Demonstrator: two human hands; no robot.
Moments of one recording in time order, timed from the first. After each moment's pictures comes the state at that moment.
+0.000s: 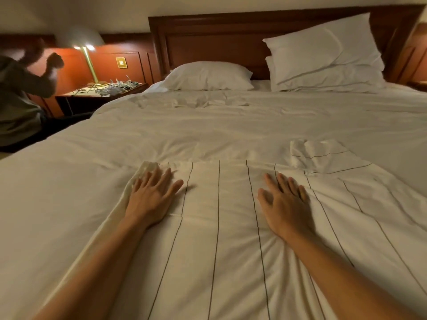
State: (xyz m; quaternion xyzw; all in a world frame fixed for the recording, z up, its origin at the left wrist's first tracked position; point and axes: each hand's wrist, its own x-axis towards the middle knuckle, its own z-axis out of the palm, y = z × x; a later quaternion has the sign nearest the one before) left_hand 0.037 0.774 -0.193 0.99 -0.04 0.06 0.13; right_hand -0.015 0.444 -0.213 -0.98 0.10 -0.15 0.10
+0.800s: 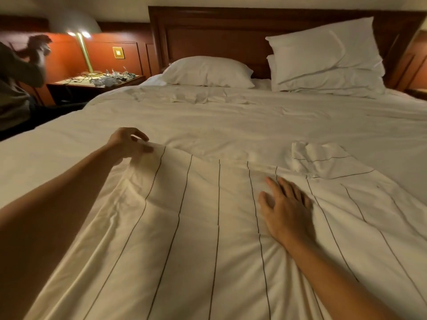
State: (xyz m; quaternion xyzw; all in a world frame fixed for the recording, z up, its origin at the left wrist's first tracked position) left_hand 0.139 0.822 -0.107 0.90 0.07 0.05 0.43; right_hand -0.014 0.448 -0.212 -0.97 0.11 -0.20 0.10
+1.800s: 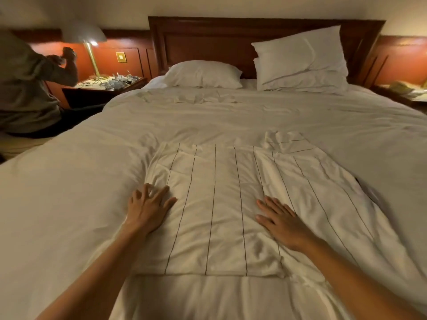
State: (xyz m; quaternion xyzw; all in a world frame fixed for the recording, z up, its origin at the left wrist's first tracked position) left_hand -0.145 0.813 -0.177 1.00 0.01 0.01 0.04; right_hand -0.224 0.424 -0.177 -0.98 -0.05 0.11 0.15
